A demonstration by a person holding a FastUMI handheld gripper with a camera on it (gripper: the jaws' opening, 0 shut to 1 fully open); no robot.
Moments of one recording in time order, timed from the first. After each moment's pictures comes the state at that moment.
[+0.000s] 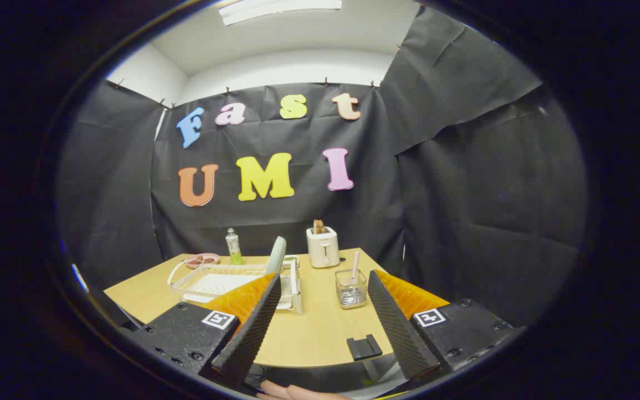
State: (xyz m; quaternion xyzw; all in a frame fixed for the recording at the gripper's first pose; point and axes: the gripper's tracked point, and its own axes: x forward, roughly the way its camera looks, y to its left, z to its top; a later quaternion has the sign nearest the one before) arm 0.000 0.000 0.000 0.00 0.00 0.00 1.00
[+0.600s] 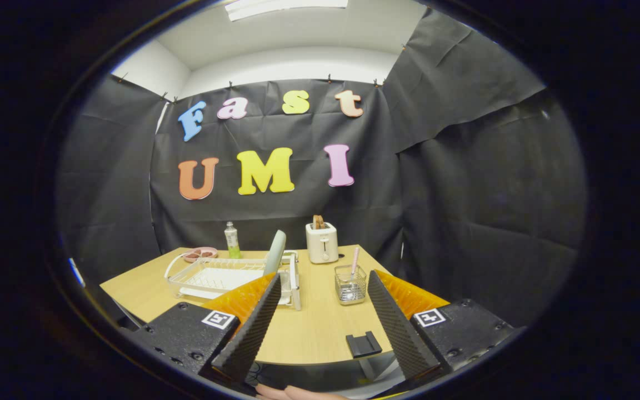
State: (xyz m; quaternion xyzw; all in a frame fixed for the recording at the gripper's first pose) arm 0.006 -0.005 -0.010 0.00 0.01 -0.01 1.00
